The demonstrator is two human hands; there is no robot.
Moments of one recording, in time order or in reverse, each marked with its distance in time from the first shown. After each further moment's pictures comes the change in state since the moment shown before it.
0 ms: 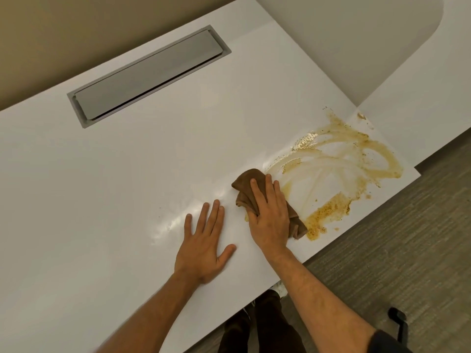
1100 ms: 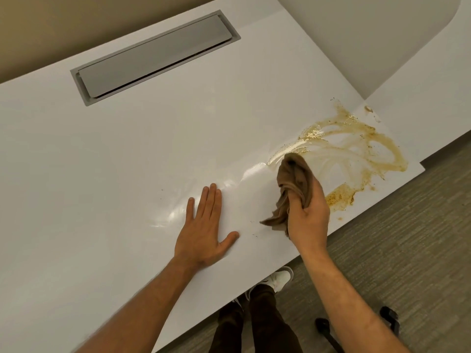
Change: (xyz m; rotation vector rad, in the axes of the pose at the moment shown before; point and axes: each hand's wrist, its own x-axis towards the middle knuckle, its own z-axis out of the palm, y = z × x) left_hand -0.004 -0.002 0.004 -0.083 0.057 0.005; right_hand -0.025 0.011 -0.072 0.745 0.150 0.325
